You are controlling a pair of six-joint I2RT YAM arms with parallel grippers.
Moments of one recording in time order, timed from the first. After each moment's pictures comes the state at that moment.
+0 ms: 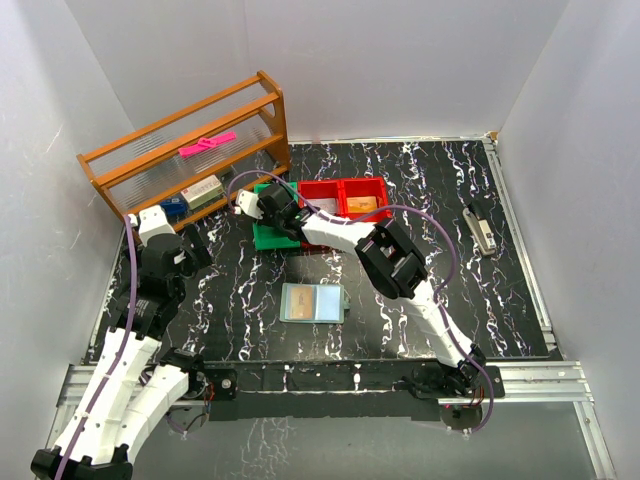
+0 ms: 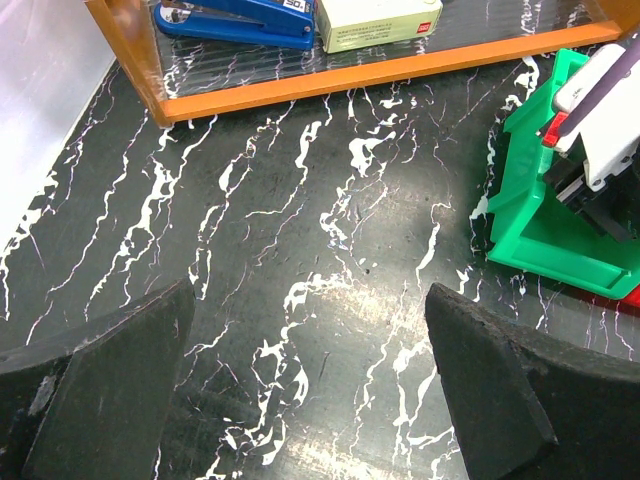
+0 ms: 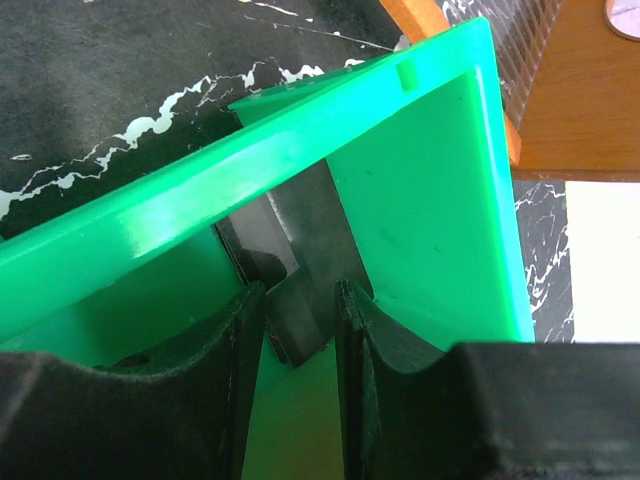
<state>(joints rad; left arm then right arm) -0.27 0.65 0.75 -0.65 -0.54 -0.37 0.82 2.43 1.90 -0.11 0.21 -0.70</state>
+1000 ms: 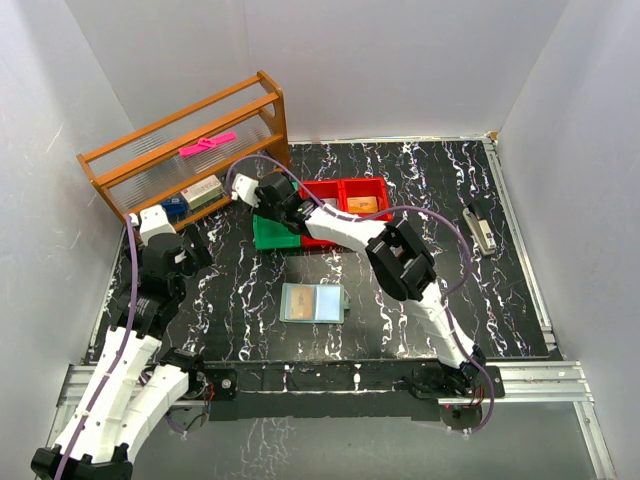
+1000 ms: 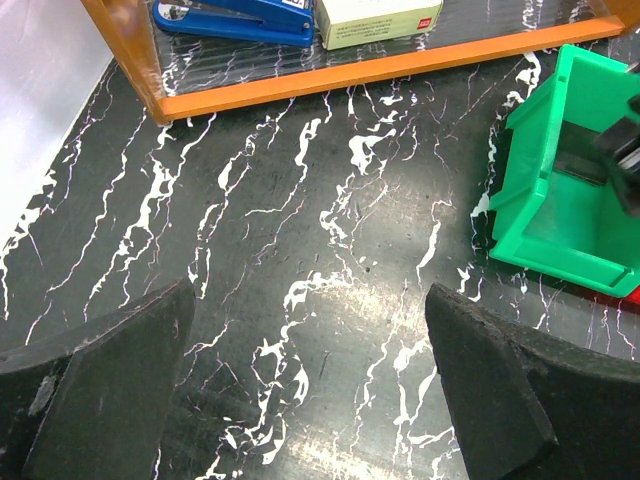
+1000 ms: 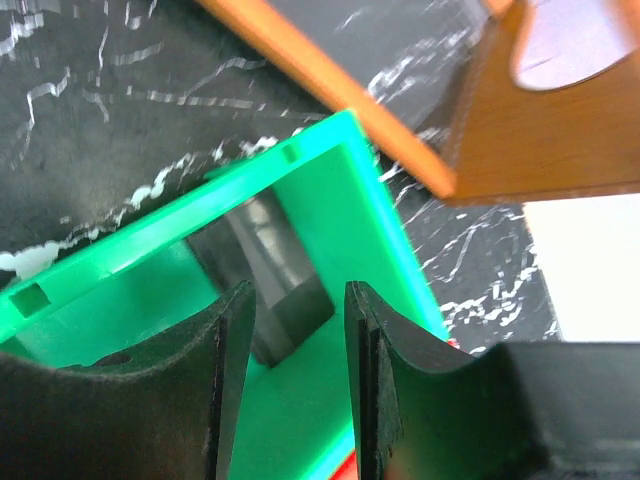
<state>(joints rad) -0.27 0.66 0.75 -0.65 -0.53 -0.37 0.82 2.36 1.90 -0.10 0.17 -0.62</state>
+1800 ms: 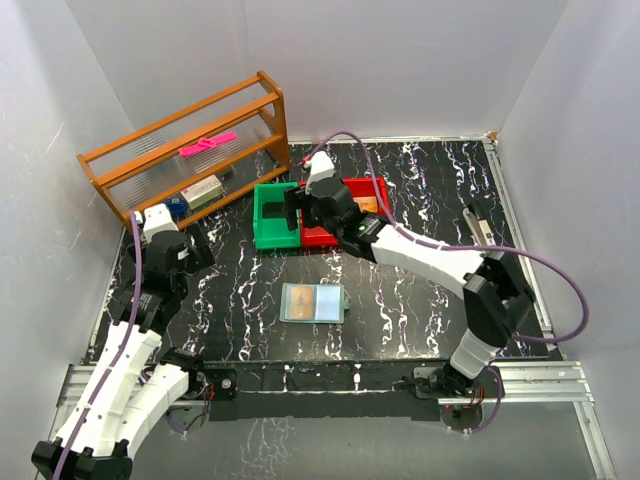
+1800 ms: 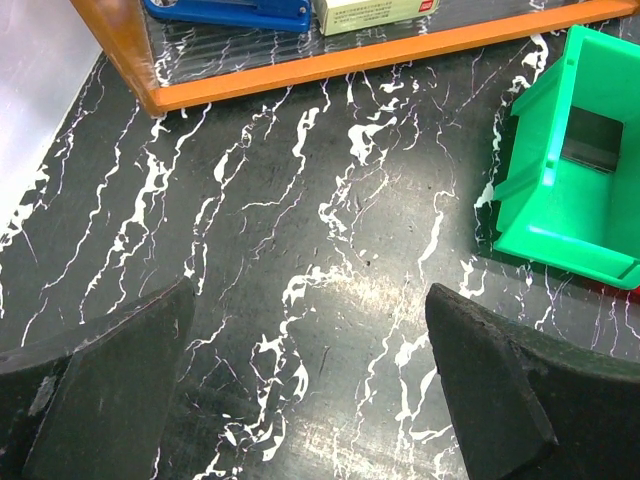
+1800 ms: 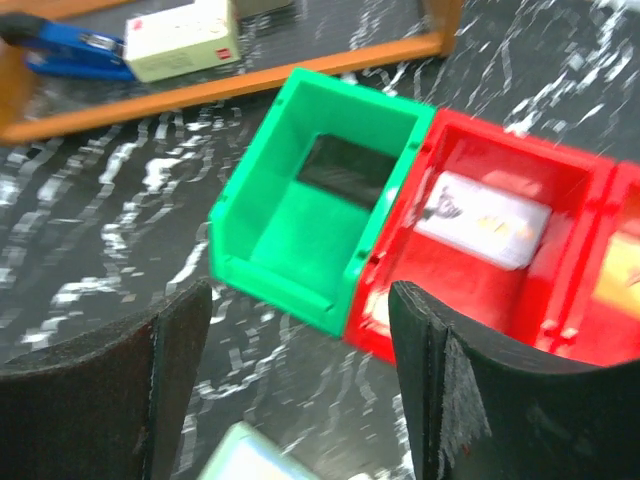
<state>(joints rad) -0.27 0.69 0.75 -0.65 -0.52 -0.37 0.82 1.69 1.29 0.03 0.25 0.20</state>
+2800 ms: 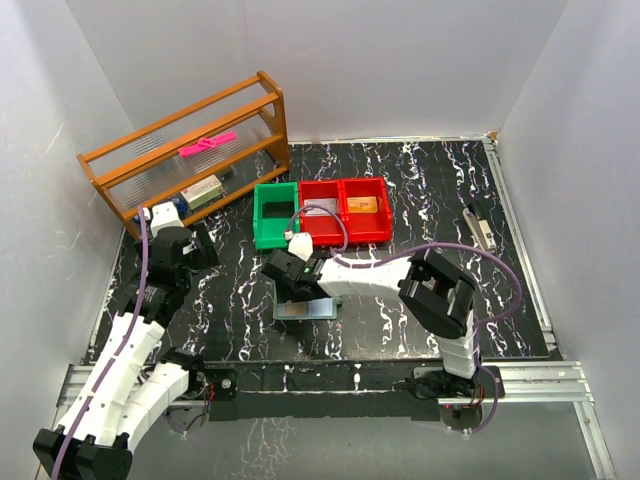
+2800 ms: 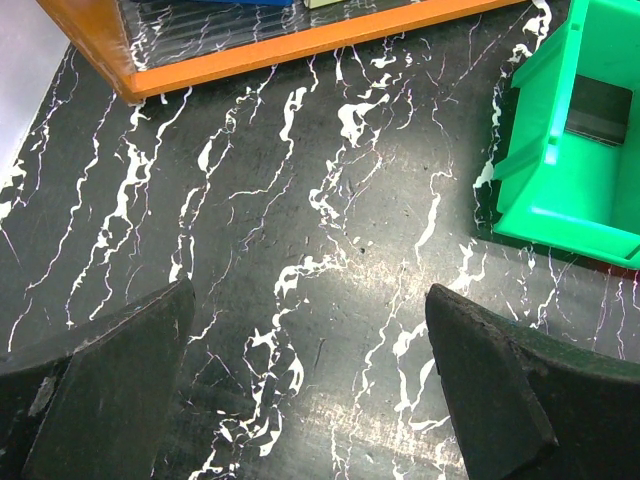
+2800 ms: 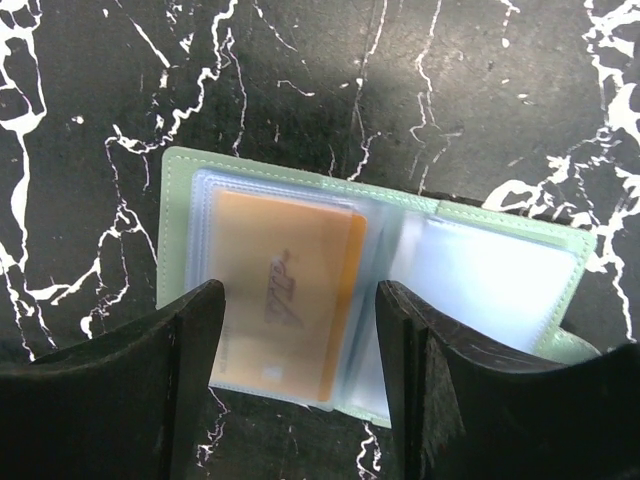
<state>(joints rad) -0.27 0.74 0.75 -0.64 -0.48 -0.36 1.10 1.94 1.33 -0.52 0.36 0.89</state>
